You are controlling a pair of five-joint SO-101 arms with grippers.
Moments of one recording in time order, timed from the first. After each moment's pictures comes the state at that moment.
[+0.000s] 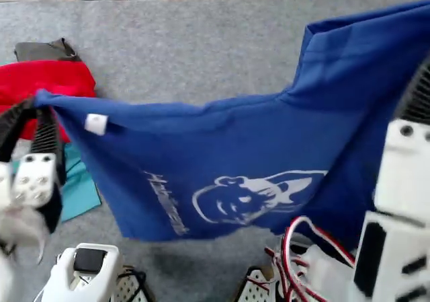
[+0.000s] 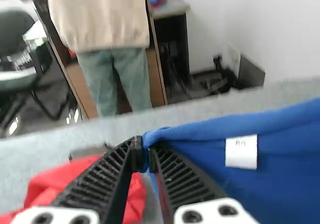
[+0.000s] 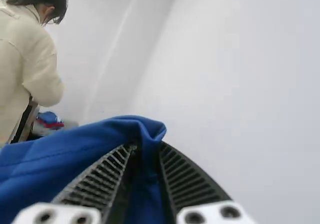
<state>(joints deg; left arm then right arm) -1.5 -47.5 -27.3 100.7 -10.9 14.0 -18.6 -82.1 90.5 21.6</state>
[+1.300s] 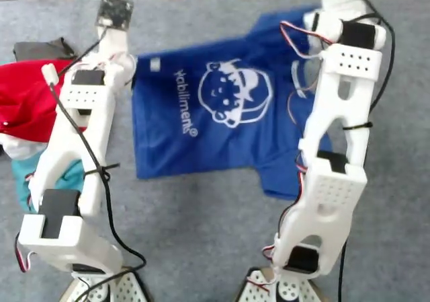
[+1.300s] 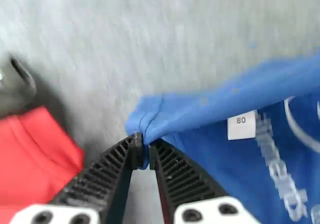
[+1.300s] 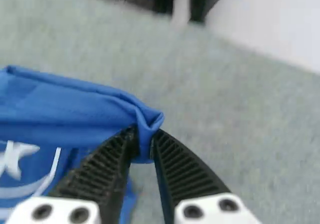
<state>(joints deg) -3.7 4.1 7.7 46.9 -12.1 10.9 34.1 -52.9 74.4 28.9</state>
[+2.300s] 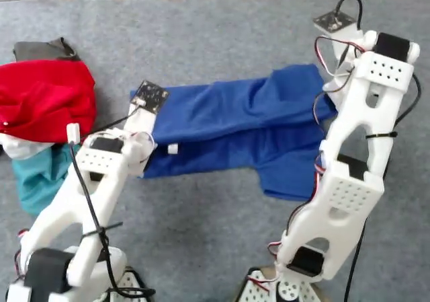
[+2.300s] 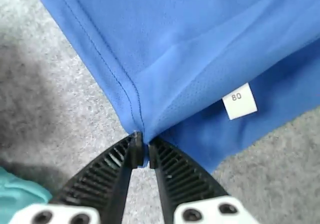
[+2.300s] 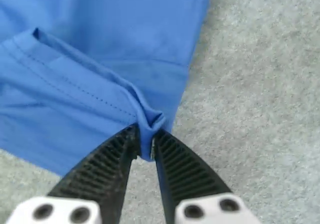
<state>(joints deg) 4.5 -20.8 52.3 40.8 -17.5 20.5 32.3 -43.7 100.3 47.3</state>
